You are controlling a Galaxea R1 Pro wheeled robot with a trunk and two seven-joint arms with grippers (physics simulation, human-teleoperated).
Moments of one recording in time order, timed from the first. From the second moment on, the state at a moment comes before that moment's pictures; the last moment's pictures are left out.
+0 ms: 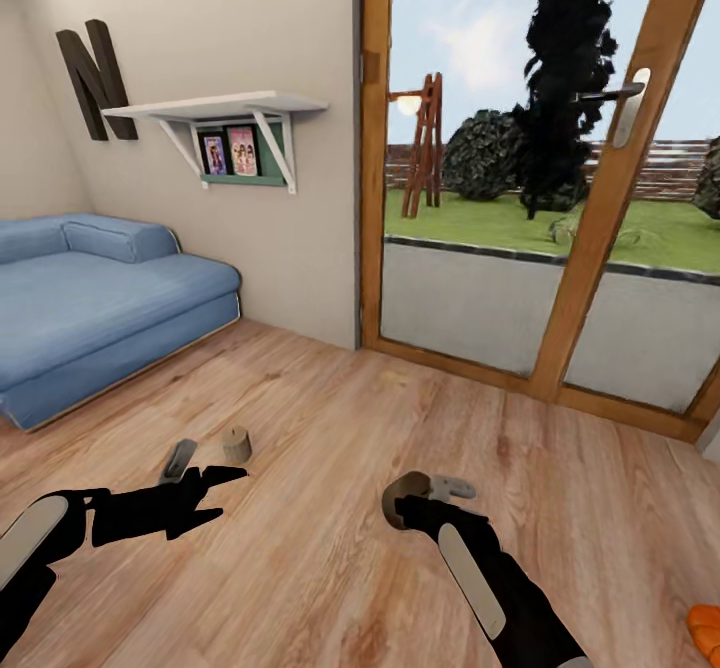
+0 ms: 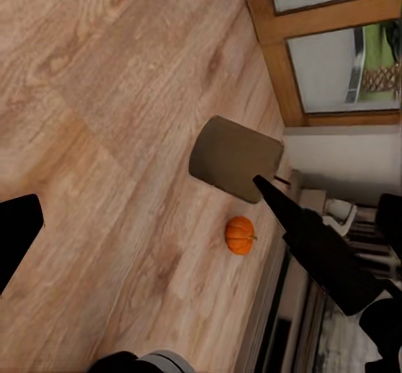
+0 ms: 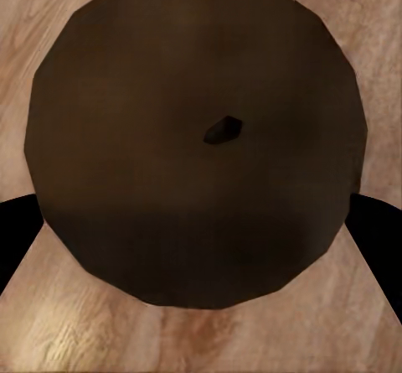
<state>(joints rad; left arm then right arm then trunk) -0.31 0.45 -0.07 -1.43 1.76 1.00 0.34 -0.41 0.07 0.29 -1.11 -0.57 0.57 -0.40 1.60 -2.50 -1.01</state>
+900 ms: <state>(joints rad) -0.31 0.45 -0.07 -1.43 1.77 1.00 0.34 -0.41 0.07 0.29 -1.11 -0.57 0.57 -0.40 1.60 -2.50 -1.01</state>
